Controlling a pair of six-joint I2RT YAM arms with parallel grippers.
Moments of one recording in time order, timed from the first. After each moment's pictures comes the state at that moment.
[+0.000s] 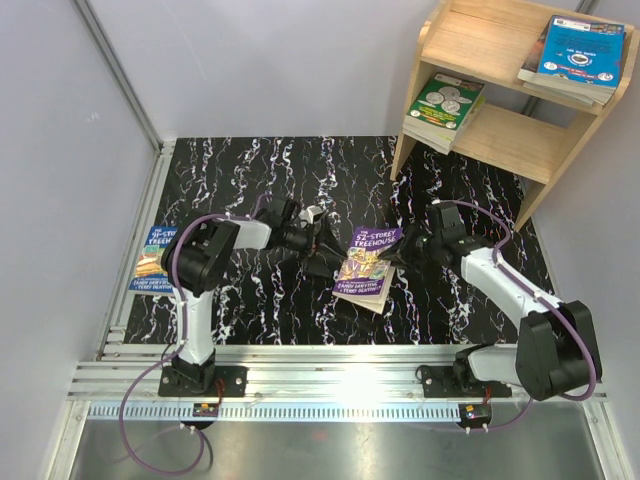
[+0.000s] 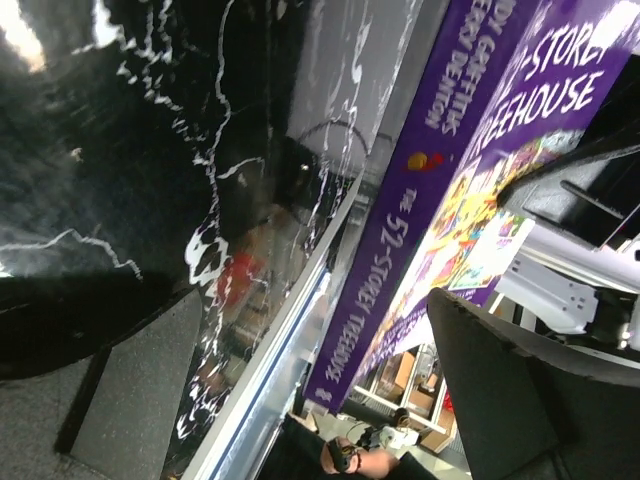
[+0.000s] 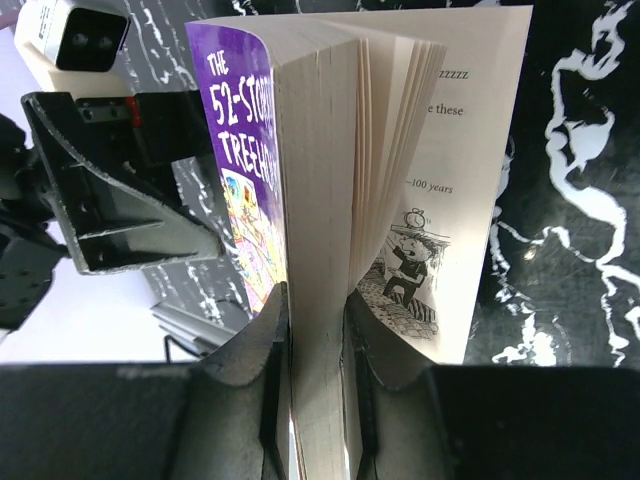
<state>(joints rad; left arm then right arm) -0.44 2.05 1.09 0.03 1.06 -0.86 0.29 1.29 0.78 -0.36 -0.36 0.91</state>
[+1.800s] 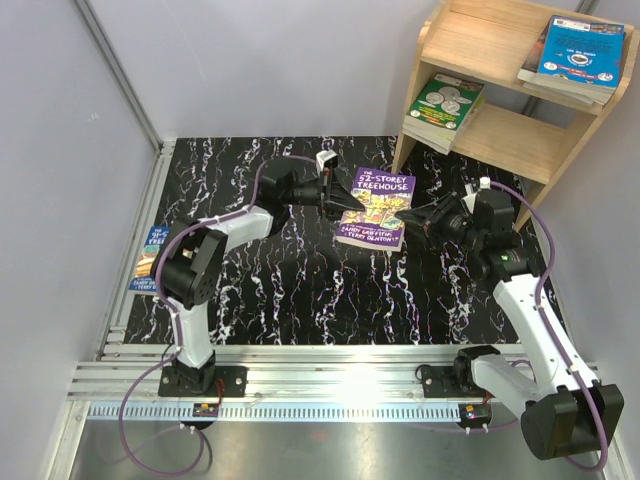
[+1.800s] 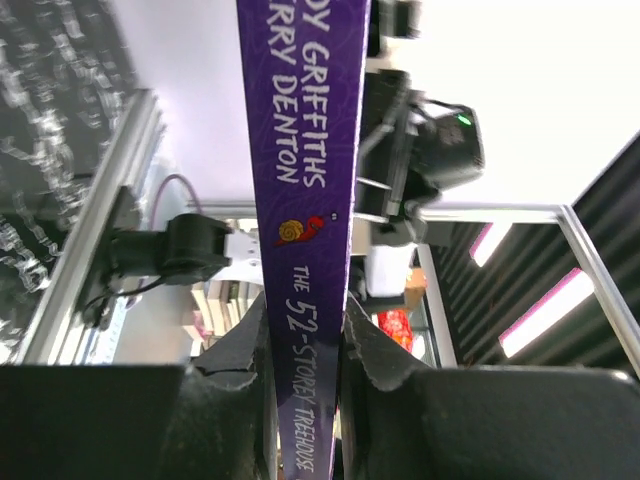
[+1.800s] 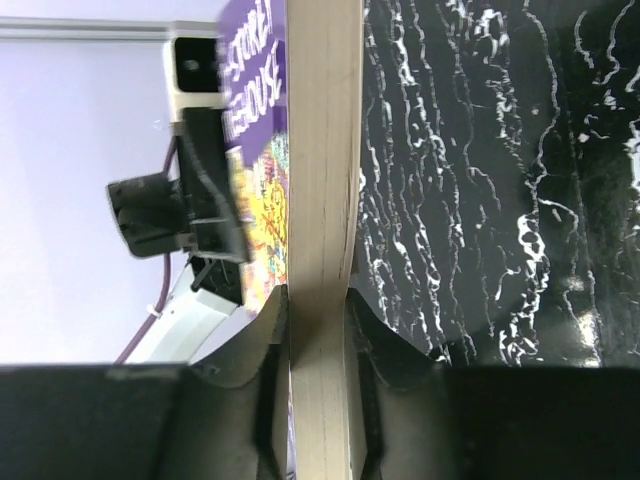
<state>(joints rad) -0.49 1.94 1.23 0.87 1.16 -1.75 0.16 0.98 0.86 -0.29 -0.50 1.16</state>
